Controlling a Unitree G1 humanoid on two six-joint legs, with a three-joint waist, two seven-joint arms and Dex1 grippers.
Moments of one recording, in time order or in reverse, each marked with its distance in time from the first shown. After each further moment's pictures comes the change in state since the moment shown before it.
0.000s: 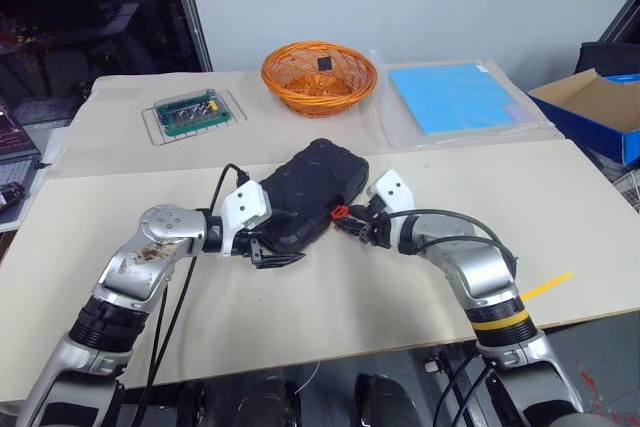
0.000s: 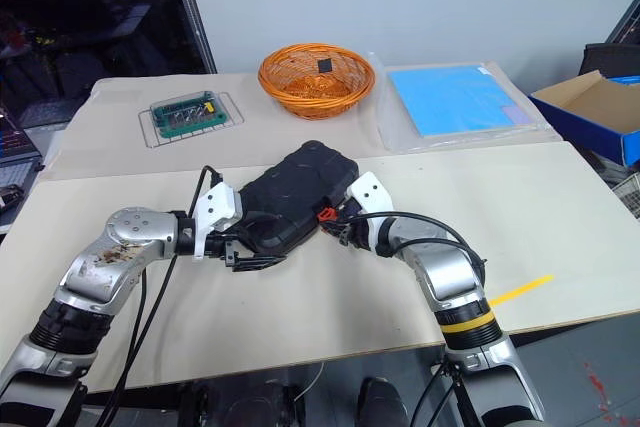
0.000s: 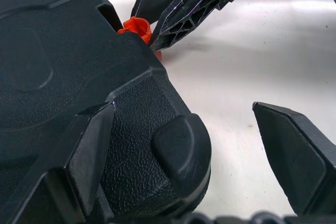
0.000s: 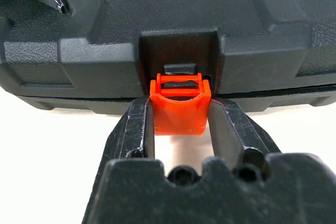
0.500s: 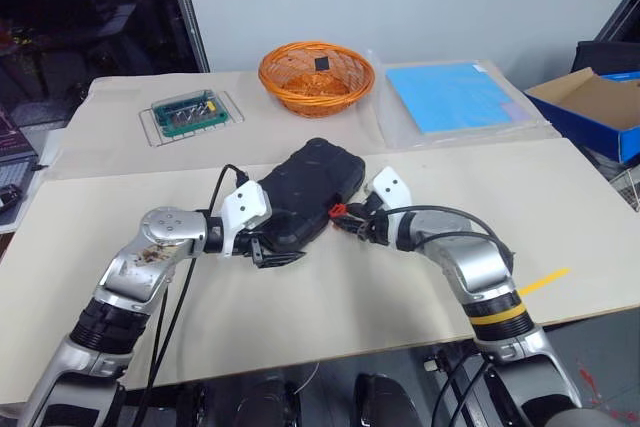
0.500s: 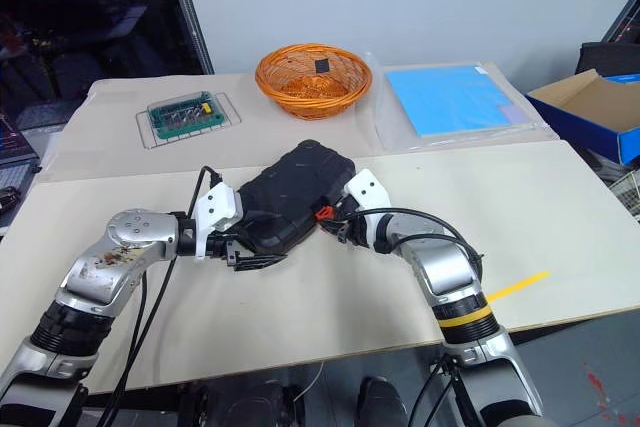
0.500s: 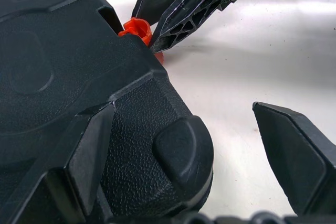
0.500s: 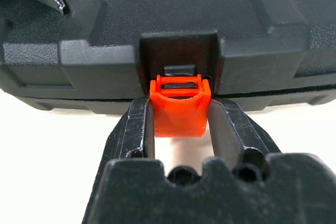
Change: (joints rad) left arm 0.007 -0.011 0.001 -0.001 0.001 0.002 0.013; right arm -0.026 -0.036 0.009 -0.035 0.001 -0.012 0.037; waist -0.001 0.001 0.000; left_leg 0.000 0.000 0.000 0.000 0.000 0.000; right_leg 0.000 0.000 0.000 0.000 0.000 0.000
